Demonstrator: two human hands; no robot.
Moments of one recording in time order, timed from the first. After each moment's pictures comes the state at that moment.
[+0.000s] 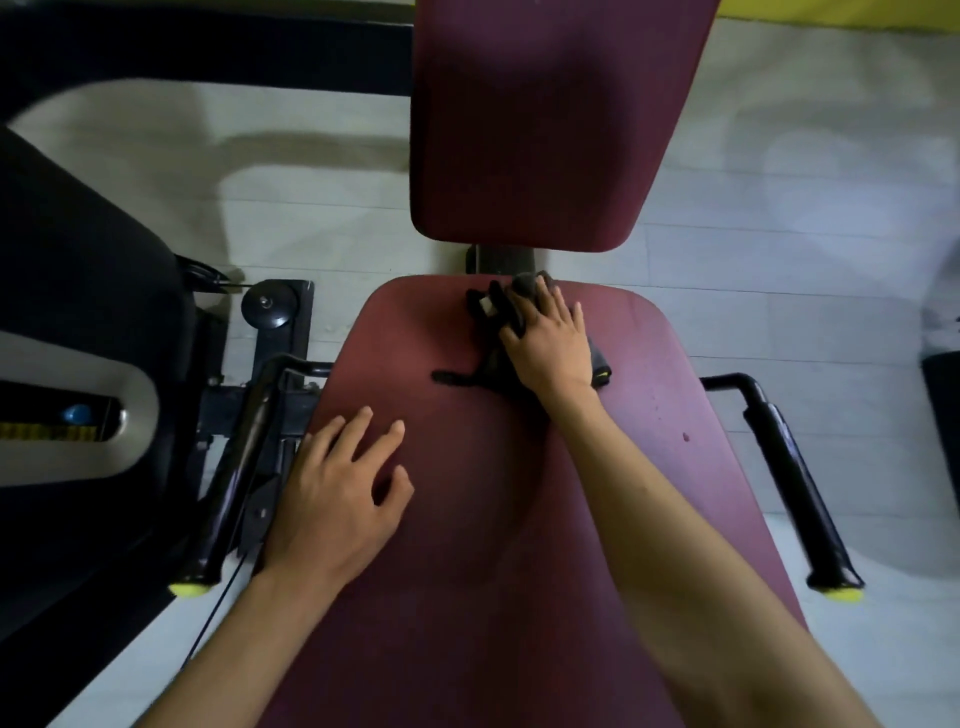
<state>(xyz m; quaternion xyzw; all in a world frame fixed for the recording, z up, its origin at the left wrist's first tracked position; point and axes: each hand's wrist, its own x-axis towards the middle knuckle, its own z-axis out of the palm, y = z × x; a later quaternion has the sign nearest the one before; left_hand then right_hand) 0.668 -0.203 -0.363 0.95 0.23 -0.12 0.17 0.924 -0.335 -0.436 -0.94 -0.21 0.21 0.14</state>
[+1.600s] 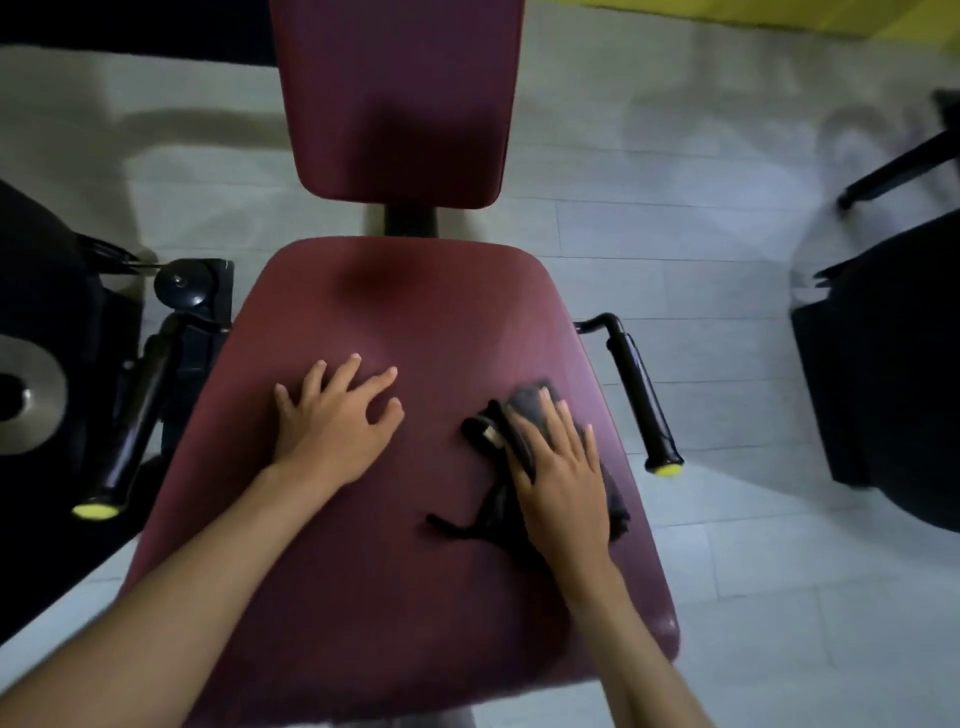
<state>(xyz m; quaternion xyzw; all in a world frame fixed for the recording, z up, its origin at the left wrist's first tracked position) 0.714 -0.286 -0.345 0.92 0.24 -0.25 0.17 0.746 -0.549 -0.353 -0.96 -0.17 0.15 0.14</state>
